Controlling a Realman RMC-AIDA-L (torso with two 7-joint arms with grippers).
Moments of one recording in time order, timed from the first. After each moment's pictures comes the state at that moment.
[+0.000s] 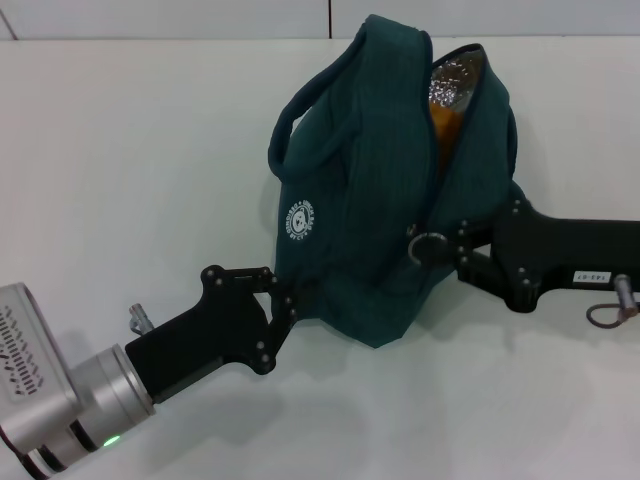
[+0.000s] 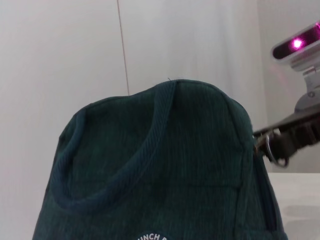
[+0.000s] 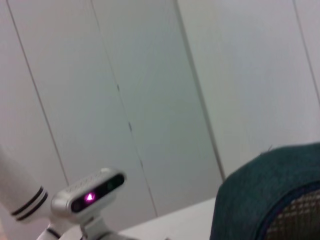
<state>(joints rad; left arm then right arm) -0.39 -2.11 1.01 -0.01 1.31 1.54 -0.29 0.56 2.01 -1.10 -0.48 -1.55 -1.65 1.23</state>
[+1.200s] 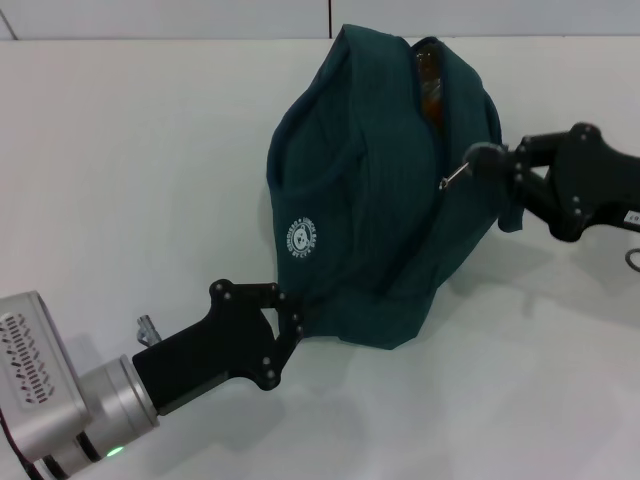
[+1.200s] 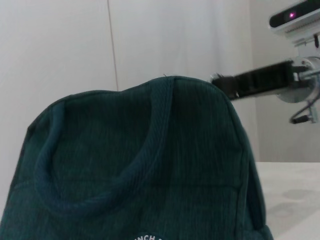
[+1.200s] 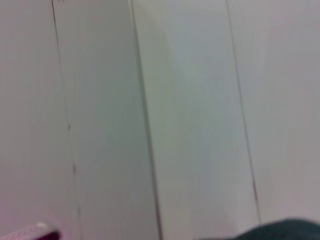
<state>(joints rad) -0.39 -2.11 1.02 -0.02 1.33 1.52 -0.29 0.46 2.02 -1.04 -0.63 -1.42 -1.62 1.17</state>
